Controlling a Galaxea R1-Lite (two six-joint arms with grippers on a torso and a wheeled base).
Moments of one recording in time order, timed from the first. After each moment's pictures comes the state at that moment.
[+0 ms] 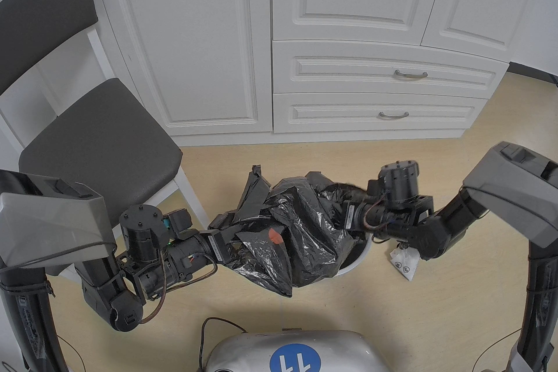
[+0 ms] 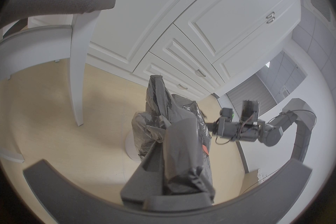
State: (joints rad) left arm -0.45 2.17 -0.43 -1.53 -0.23 -0.54; right arm 0.44 2.26 -1.05 -0.74 0.09 0.40
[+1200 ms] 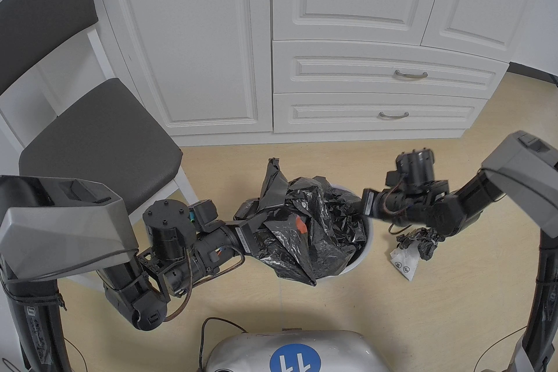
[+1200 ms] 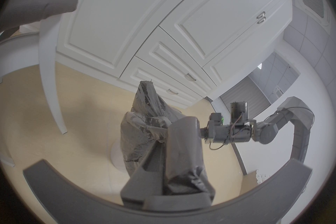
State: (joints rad) left arm -0.55 2.20 -0.56 -1.53 -0.16 -0.55; right arm 0.34 2.22 -1.10 -0.56 0.18 0.49
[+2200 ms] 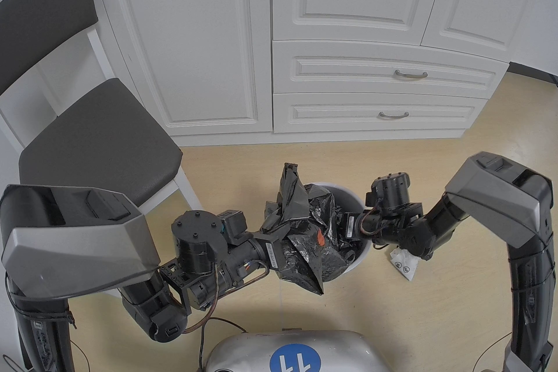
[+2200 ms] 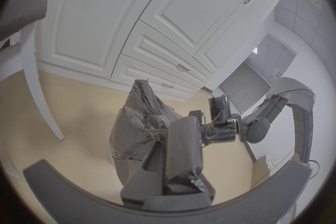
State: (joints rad) left arm -0.67 2.21 -0.61 -1.46 -0.05 -0.42; right arm 0.39 2.40 -1.16 -0.66 0.06 0.34
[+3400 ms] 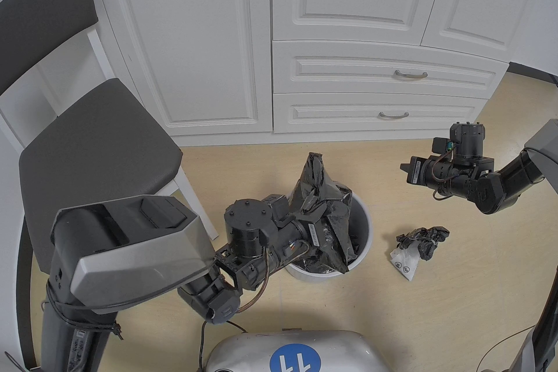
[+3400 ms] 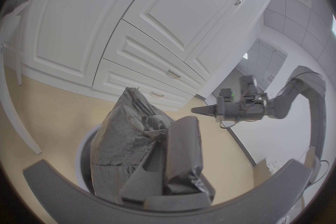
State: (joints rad) left arm -0.72 2.41 -0.97 -1.42 -0.03 -0.40; right arm 0.15 2.08 -1.05 -0.65 0.17 0.24
